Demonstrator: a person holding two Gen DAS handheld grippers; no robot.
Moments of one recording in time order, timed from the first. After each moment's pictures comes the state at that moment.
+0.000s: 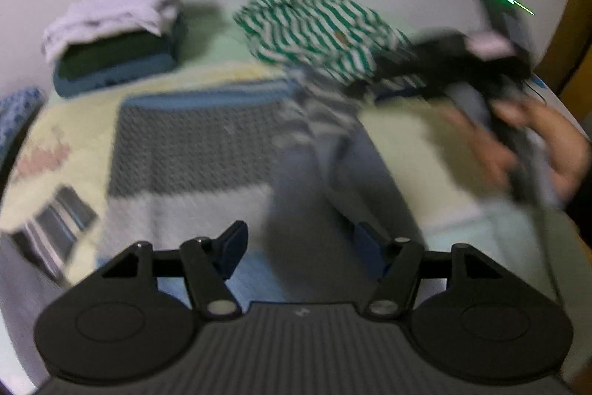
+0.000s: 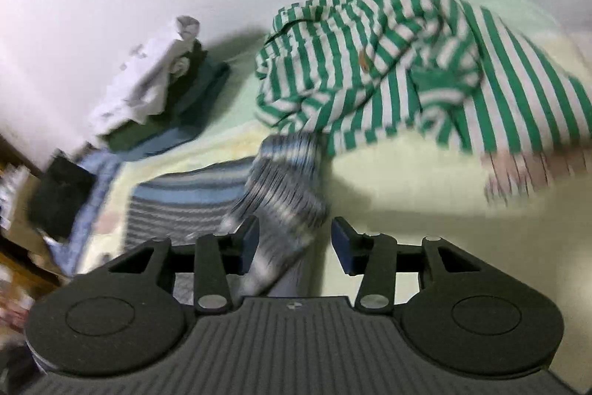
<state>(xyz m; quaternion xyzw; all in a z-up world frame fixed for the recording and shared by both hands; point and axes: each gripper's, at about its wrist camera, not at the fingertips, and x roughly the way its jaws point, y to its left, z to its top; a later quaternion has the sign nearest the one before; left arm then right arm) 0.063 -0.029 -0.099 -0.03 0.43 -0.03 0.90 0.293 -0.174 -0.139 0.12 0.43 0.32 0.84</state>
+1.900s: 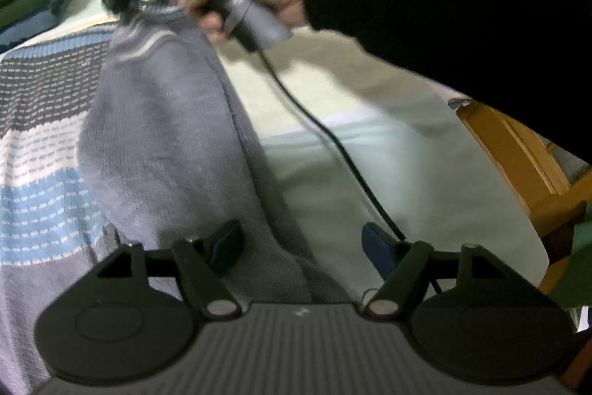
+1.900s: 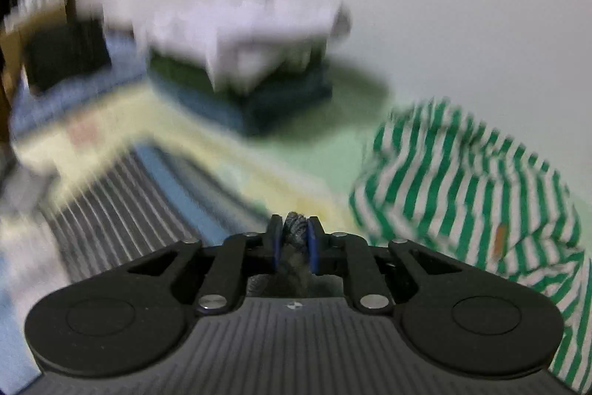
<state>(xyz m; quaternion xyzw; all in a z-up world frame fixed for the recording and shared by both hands) 0.048 -0.103 -0.147 -0.04 0.47 -0.16 0.87 0.300 -0.052 -0.142 -0.18 0.27 0.41 0.85</state>
